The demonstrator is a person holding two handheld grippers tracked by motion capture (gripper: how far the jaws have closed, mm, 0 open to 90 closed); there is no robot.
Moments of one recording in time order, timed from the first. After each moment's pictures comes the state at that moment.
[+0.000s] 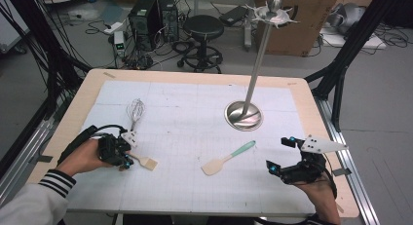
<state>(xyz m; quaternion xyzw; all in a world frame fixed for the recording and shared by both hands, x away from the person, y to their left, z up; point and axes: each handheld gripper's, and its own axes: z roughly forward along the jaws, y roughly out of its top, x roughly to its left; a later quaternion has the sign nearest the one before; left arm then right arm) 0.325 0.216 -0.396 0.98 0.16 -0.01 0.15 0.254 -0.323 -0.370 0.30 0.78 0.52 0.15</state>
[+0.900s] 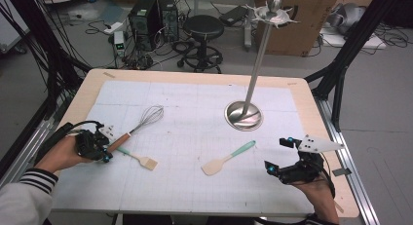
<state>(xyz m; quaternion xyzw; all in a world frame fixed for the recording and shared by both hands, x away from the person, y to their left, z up) 0.336 0.279 -0.401 0.97 0.22 0.03 0.13 0.256 -0.320 -0.373 0.30 0.79 0.51 0.15</state>
